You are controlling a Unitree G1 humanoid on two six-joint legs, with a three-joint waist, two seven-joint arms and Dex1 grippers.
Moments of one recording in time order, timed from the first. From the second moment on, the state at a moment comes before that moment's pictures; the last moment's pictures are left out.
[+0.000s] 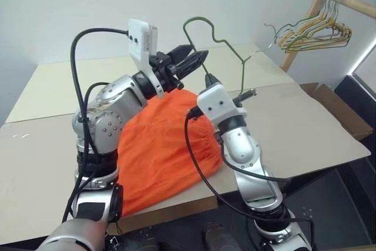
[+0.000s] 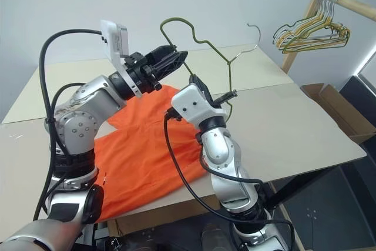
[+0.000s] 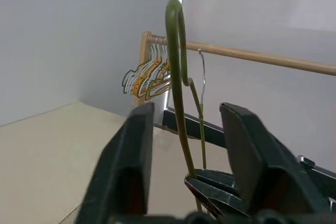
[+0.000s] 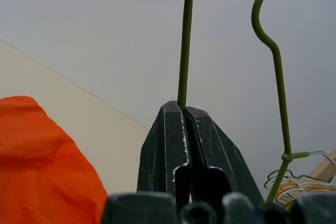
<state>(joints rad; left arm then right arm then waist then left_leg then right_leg) -0.79 0.28 0.12 -0.25 -0.75 0.80 -0.40 -0.42 -0.08 0.38 -0.48 -0.54 0.50 0.04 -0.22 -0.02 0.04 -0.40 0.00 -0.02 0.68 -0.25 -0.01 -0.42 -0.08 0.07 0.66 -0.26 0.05</state>
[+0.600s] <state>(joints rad) -0.79 0.27 0.06 -0.21 -0.66 0.72 -0.41 -0.41 -0.10 0.38 -0.48 -0.61 0.45 0.05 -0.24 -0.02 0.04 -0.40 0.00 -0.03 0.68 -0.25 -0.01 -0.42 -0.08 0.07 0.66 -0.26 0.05</state>
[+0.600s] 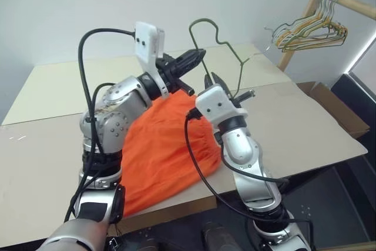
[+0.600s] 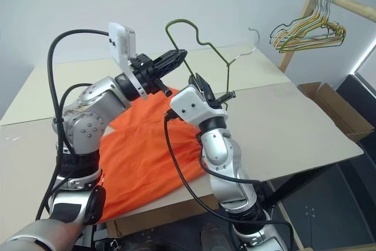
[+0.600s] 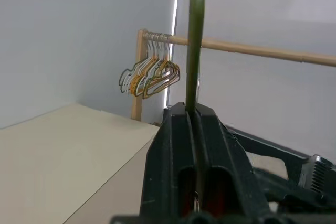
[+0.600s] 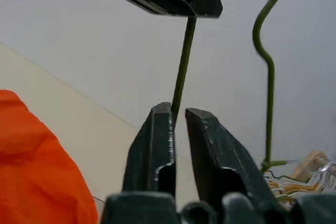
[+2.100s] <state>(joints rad) -0.63 0.69 0.50 -0.12 -1.21 0.83 -0.96 -0.70 -0.50 0.03 0.01 0.64 0.96 1.20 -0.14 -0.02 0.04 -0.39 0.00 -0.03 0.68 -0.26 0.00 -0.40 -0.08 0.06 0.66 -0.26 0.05</state>
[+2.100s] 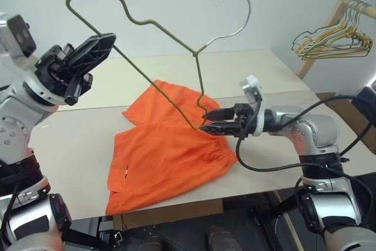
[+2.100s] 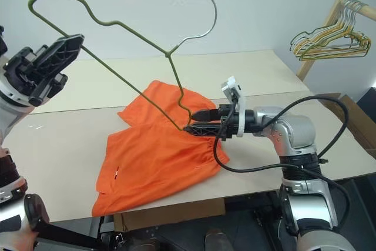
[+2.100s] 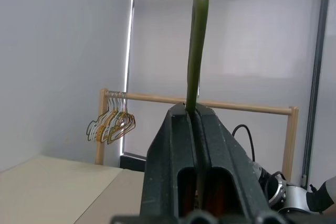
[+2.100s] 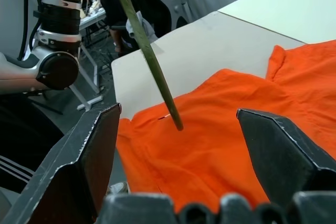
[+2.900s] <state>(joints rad) -0.59 0.63 0.46 -0.14 -1.20 0.76 -0.93 -0.73 -0.48 0.09 0.01 0.67 0.96 1.23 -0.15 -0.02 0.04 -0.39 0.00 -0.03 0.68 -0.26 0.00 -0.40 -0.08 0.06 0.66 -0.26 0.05</state>
